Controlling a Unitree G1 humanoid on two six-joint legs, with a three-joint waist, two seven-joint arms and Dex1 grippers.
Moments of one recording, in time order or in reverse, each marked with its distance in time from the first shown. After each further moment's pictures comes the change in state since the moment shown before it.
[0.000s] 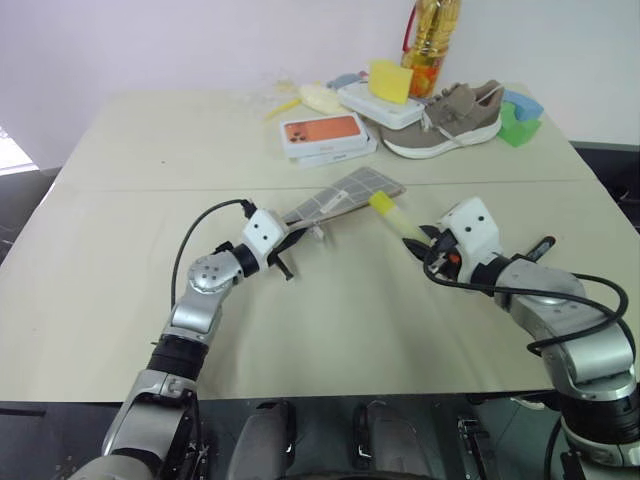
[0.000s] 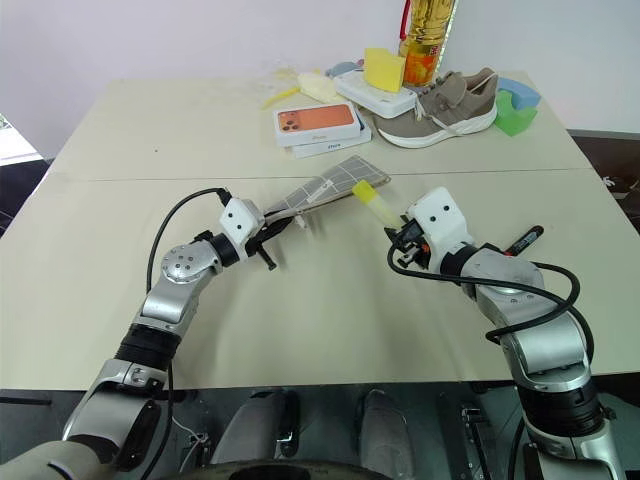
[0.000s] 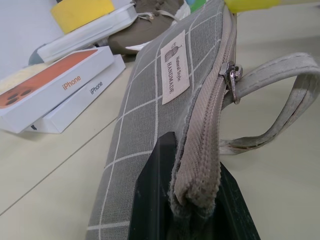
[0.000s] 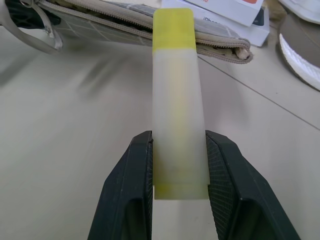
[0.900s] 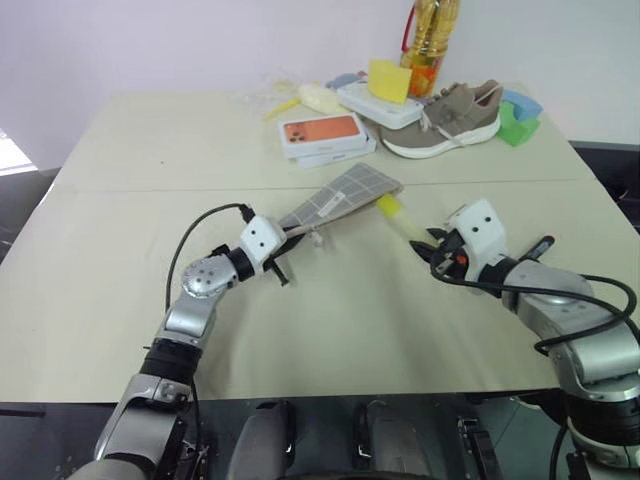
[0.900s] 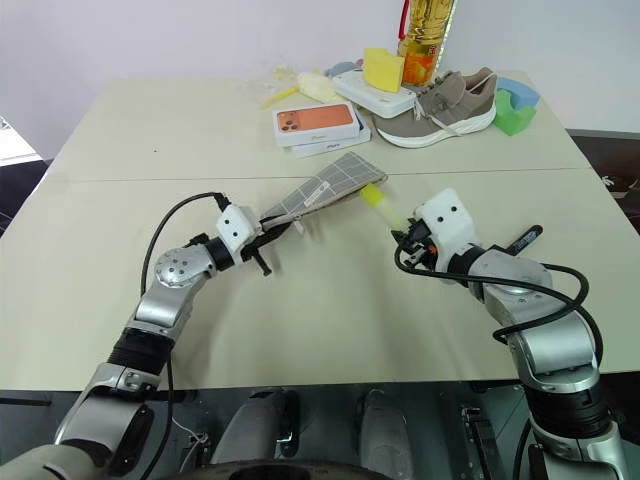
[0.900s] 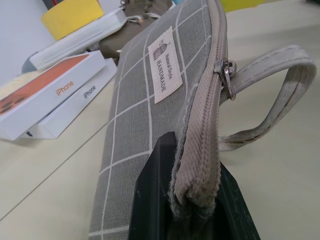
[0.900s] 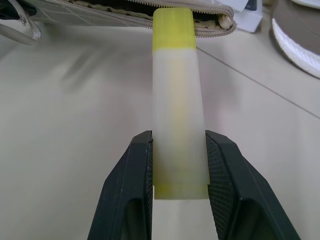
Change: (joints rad) left arm 0.030 0.037 -0.010 -0.017 0.004 -0.052 -0.050; right arm 0.007 -0.018 -0.021 0.004 0.013 0.039 0.013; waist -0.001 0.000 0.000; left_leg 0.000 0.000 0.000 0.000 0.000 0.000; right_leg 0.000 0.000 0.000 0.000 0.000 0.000
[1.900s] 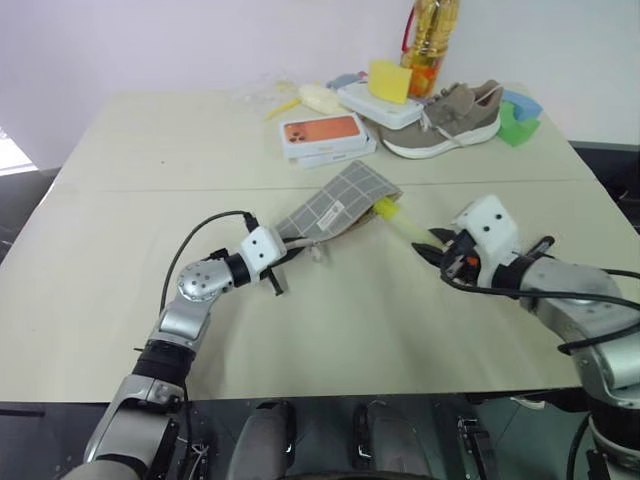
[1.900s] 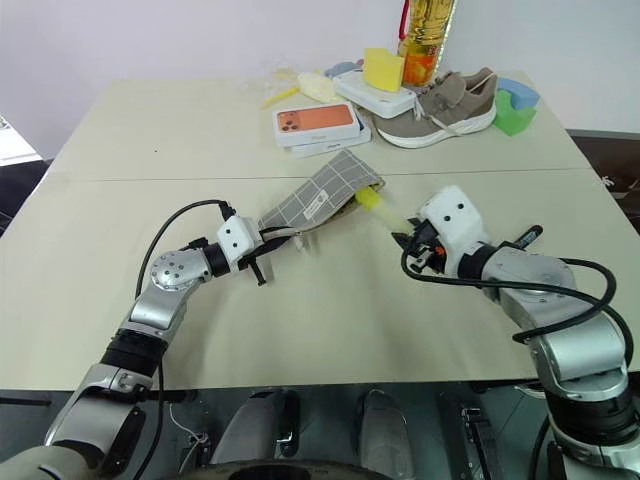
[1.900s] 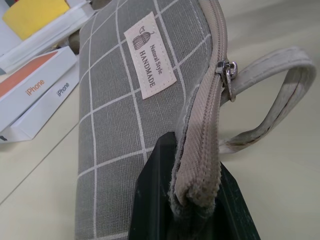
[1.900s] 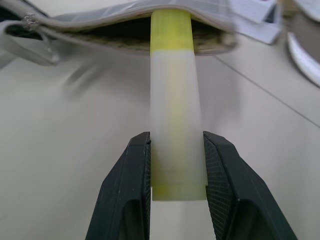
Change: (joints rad) left arm 0.002 0.037 -0.018 0.028 0.018 -0.052 -0.070; right arm 0.005 -0.090 -0.063 -0.090 0.084 0.070 0.062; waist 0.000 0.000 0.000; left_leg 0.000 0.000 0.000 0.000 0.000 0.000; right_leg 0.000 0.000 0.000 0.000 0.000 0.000
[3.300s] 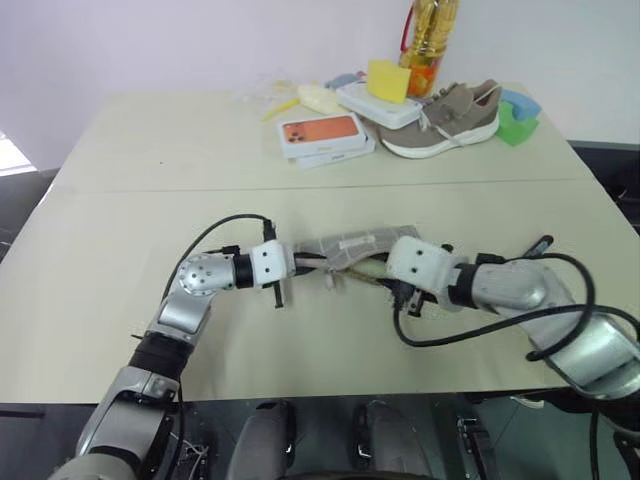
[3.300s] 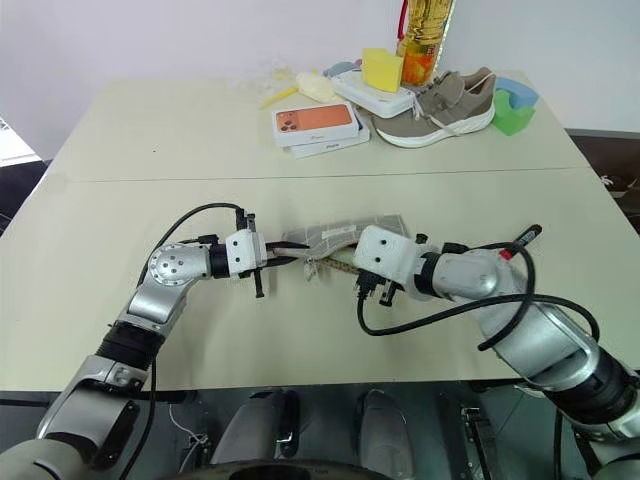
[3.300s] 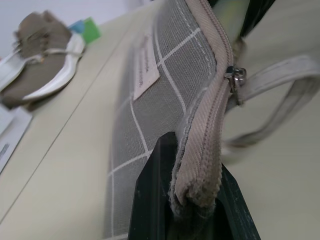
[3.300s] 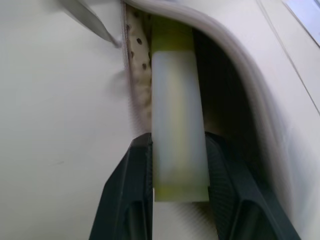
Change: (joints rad) left arm -0.037 0.052 -0.070 -0.035 -0.034 -0.099 -0.258; right arm -0.199 -0.202 0.495 -0.071 -0.196 -0.046 0.099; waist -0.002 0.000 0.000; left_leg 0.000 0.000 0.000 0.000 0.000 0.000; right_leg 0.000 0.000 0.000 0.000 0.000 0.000
